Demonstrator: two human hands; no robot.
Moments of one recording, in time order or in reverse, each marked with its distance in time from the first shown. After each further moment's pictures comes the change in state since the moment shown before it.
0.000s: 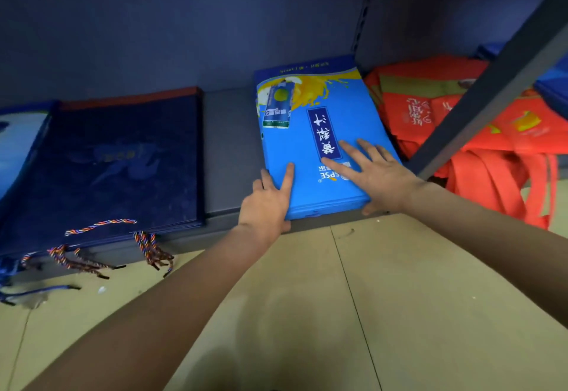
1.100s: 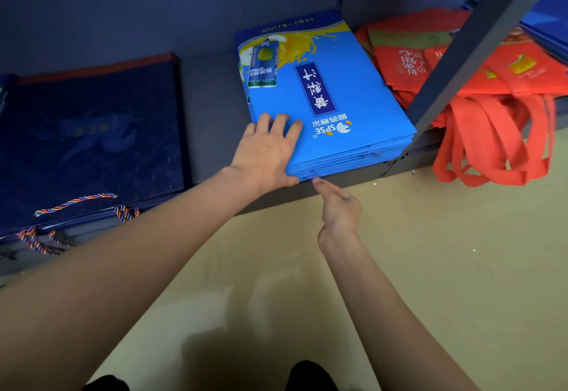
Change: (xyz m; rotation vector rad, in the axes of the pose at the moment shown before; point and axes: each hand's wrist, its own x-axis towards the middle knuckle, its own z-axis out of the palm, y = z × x) left_hand 0.012 -0.006 -0.009 0.232 0.278 0.298; right_hand -0.003 -0.153 0.045 2.342 0.627 1.171
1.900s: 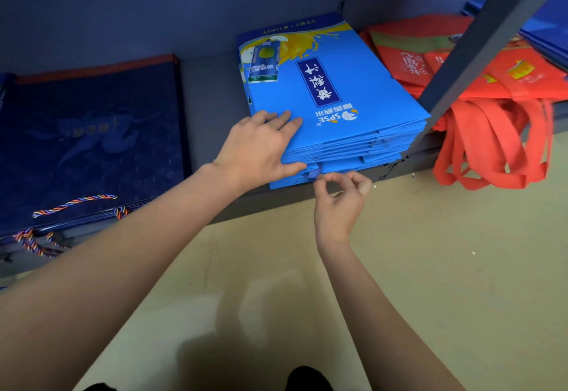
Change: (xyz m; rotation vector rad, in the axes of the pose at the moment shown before) left_hand -0.009 -0.020 -0.012 -0.084 0.129 0.045; right_hand 0.005 0.013 0.006 -0.339 0.126 -0.776
